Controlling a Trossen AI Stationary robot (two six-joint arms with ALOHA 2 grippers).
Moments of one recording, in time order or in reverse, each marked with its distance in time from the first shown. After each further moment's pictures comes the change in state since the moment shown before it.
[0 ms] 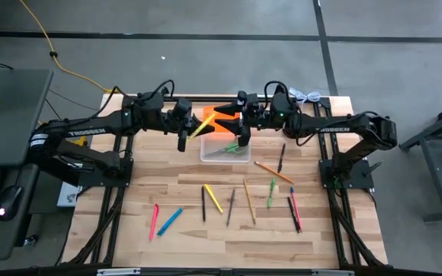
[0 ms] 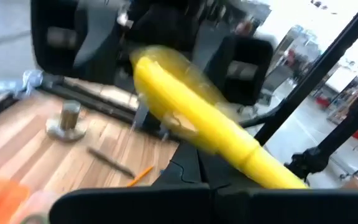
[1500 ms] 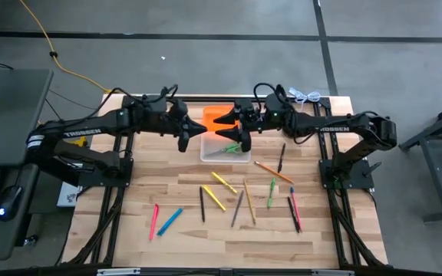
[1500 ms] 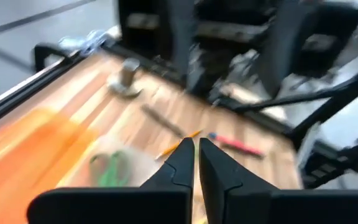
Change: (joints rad) left arm 0.001 -0.042 0.001 -0.278 -0.173 0.040; right arm -0.016 0.000 0.000 -0.168 -0.147 0.017
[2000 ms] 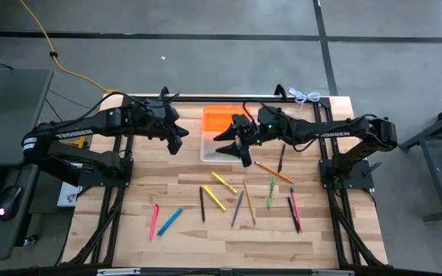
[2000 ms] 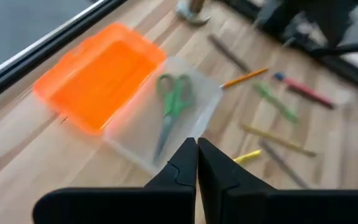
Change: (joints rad) left arm 0.000 -0.073 0.000 -0.397 -0.165 -0.026; right arm 0.089 0.000 0.000 -0.162 0.020 -0.008
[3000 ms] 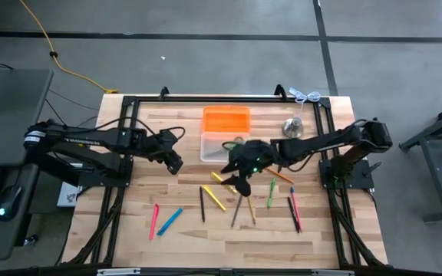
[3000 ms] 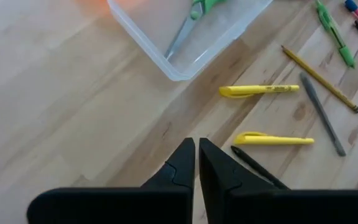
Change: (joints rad) left arm -0.230 0.000 -0.246 -0.031 -0.110 -0.419; right arm 0.232 0.080 0.000 -0.292 0.170 0.094
